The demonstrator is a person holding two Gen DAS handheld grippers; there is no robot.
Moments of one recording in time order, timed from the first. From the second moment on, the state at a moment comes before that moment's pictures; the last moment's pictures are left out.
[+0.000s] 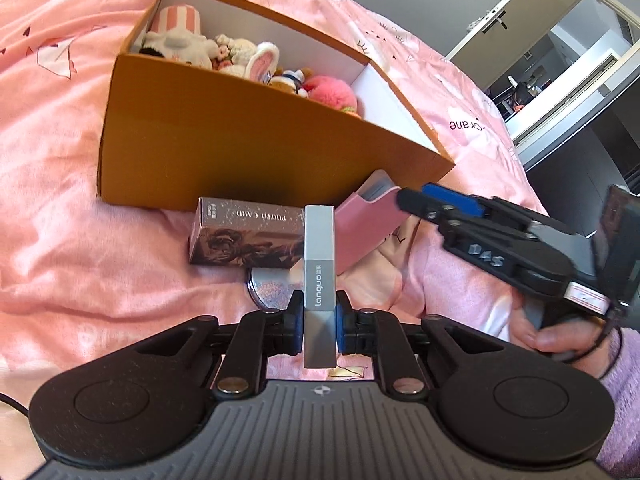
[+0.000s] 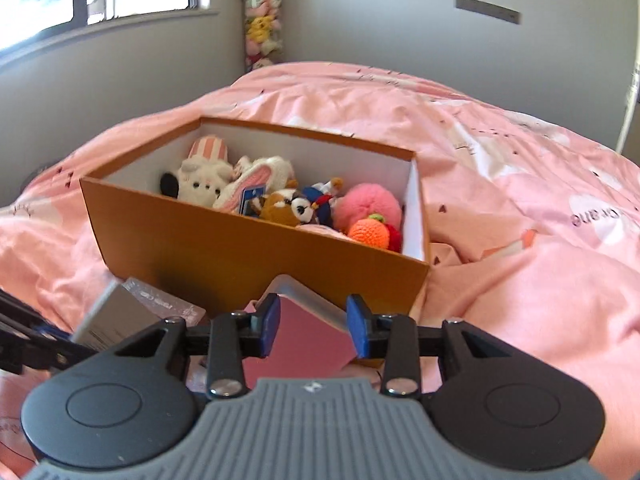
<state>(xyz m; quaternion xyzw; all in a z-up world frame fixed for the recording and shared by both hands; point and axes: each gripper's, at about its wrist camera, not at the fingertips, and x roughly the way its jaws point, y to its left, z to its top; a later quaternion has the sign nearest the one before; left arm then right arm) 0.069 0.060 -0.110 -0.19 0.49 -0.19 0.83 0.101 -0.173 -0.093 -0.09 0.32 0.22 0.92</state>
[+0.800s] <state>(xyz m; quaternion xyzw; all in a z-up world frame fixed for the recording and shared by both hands) 0.061 0.065 -0.105 -0.18 0.49 -0.18 0.84 0.020 -0.165 -0.126 -0.22 0.37 0.19 0.88</state>
